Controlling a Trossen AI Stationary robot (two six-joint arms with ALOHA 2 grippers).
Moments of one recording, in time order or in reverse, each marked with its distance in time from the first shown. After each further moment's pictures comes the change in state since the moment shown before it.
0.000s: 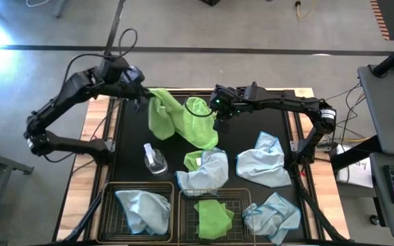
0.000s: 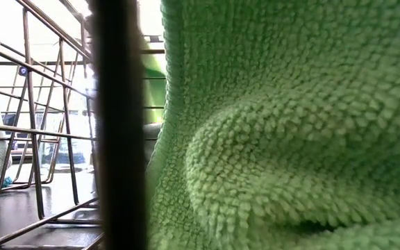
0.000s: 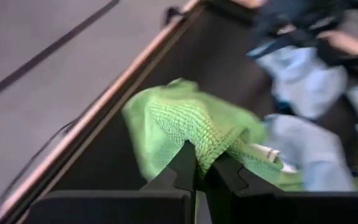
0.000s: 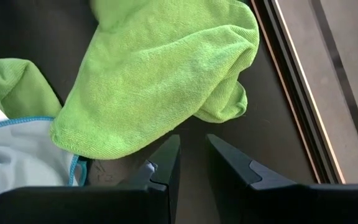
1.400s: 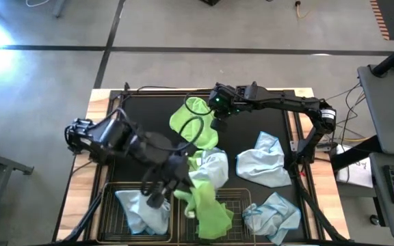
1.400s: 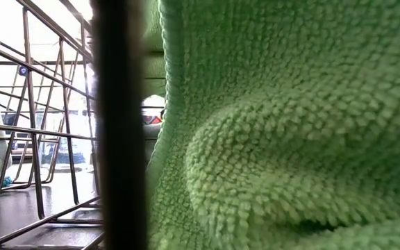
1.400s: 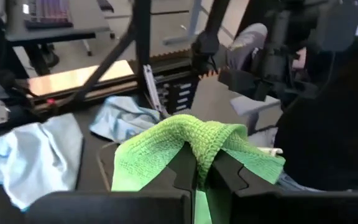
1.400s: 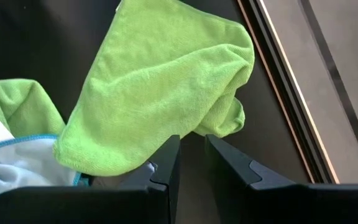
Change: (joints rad) left arm -0.985 0.649 0.885 -0.024 -0.010 -0.061; right arm 0.000 0.000 0.013 0.048 0.001 0.005
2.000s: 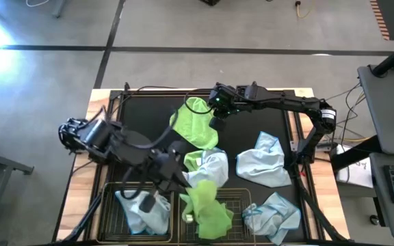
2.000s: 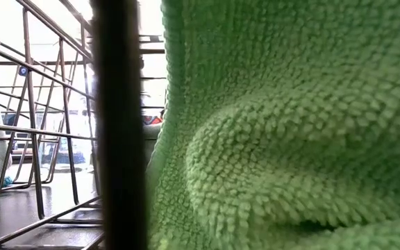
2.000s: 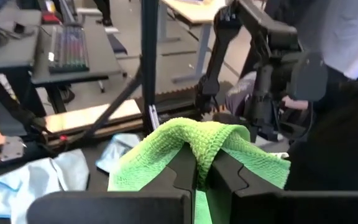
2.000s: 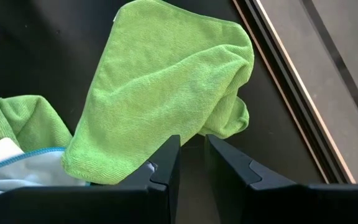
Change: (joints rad) left arm -0.069 -0.035 0.015 0.110 -0.116 -0.041; right arm 0.000 -0.001 0.000 0.008 -0.001 0.075
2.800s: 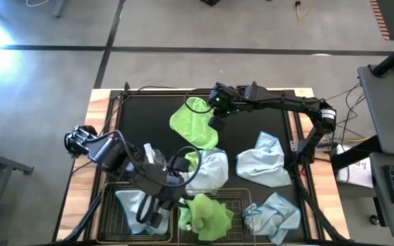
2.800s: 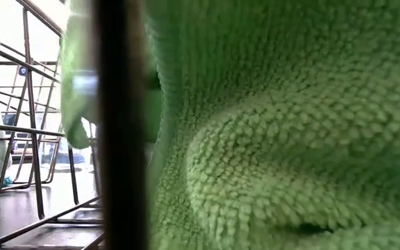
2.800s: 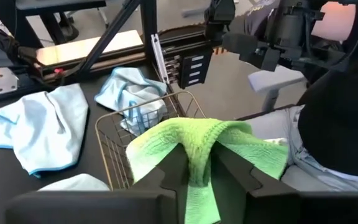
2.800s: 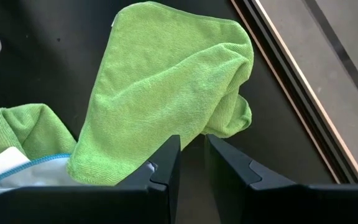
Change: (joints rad) left arm -0.082 0.082 0.000 -0.200 -0.103 -0.034; right arm 0.000 0.000 0.000 0.002 -0.001 0.053
